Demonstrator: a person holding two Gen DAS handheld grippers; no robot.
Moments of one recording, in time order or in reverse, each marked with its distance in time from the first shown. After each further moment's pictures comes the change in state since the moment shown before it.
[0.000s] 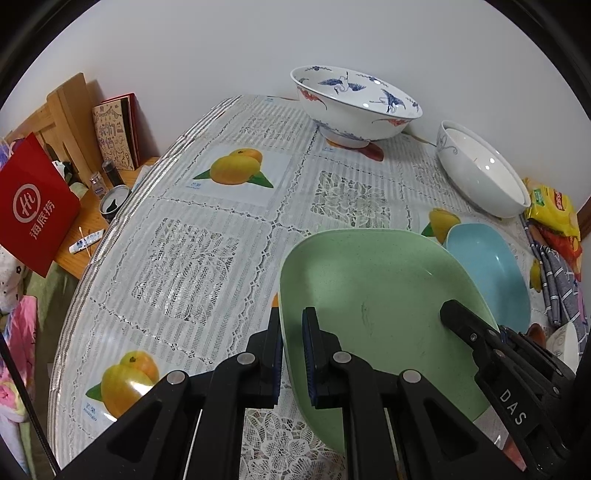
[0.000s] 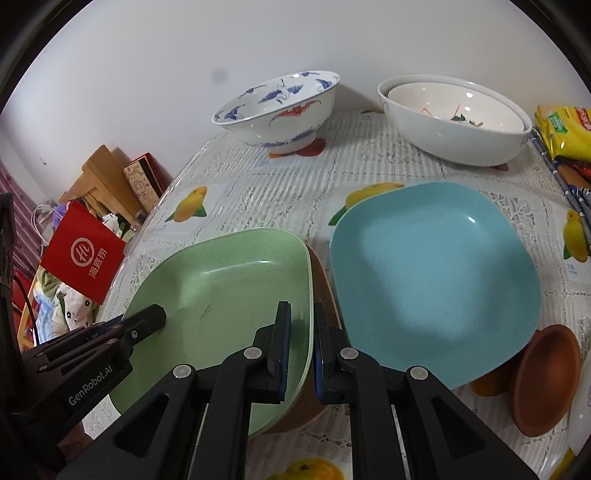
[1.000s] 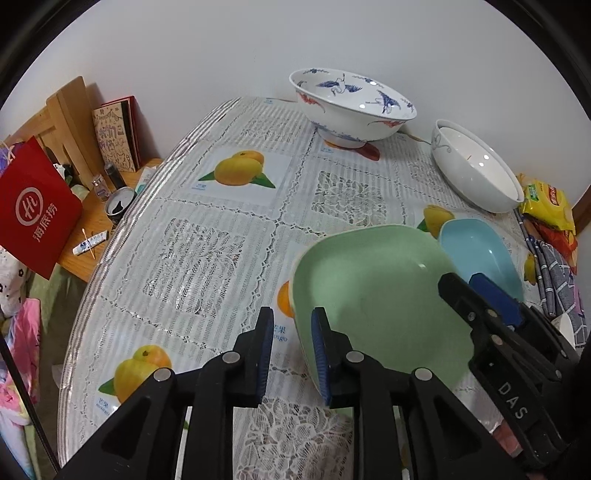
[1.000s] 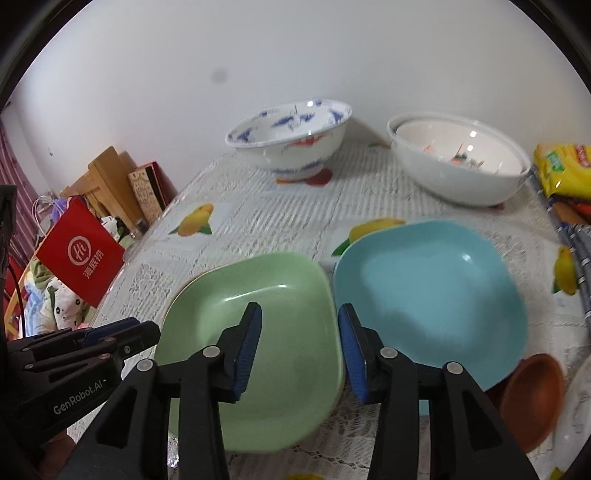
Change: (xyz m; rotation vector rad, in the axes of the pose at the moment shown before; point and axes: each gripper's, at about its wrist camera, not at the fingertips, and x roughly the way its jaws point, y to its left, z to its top) left arm -0.019 0.003 -0.001 0.017 0.002 -0.013; right arm -0.017 0.012 0.003 -0.084 -0.119 -0.034
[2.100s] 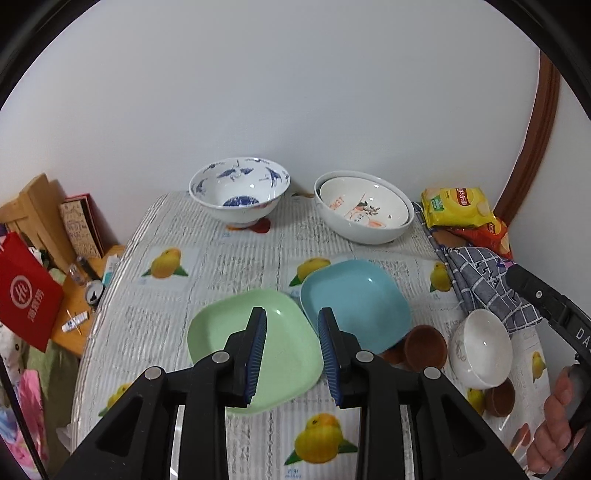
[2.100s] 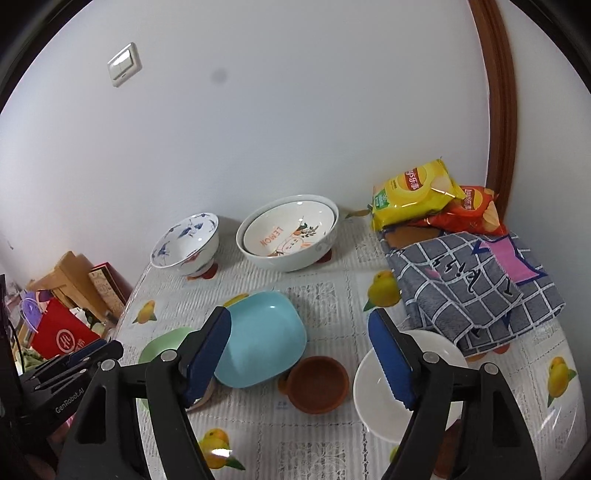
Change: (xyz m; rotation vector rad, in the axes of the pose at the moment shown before) left arm -0.101 -0.097 0.007 0.205 -0.215 -0.107; right arm -0.184 -0.124 0.014 0.250 -0.194 -0.204
